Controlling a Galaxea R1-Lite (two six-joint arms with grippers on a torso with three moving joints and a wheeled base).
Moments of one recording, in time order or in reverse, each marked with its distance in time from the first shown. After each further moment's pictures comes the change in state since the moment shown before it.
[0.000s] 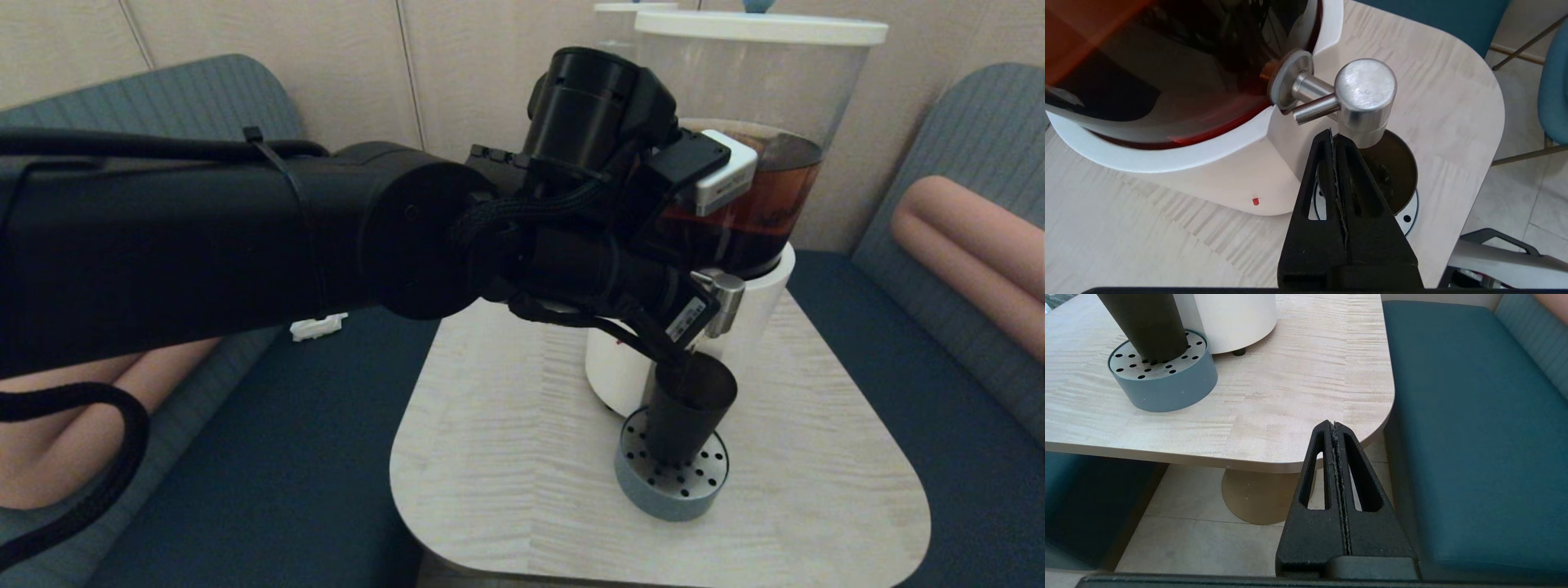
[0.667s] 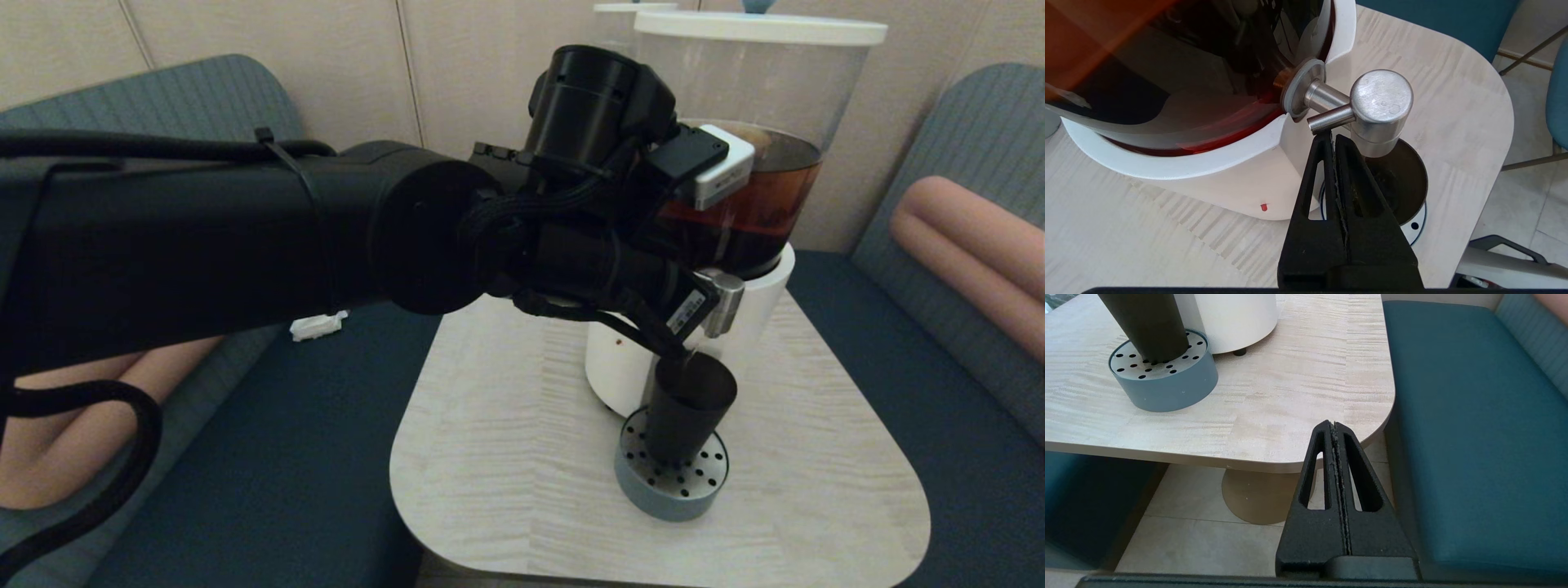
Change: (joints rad) left arm 0.007 0.017 -0.028 -0.004 0.008 0.000; right arm 0.000 0.000 0.000 0.000 0.000 0.000
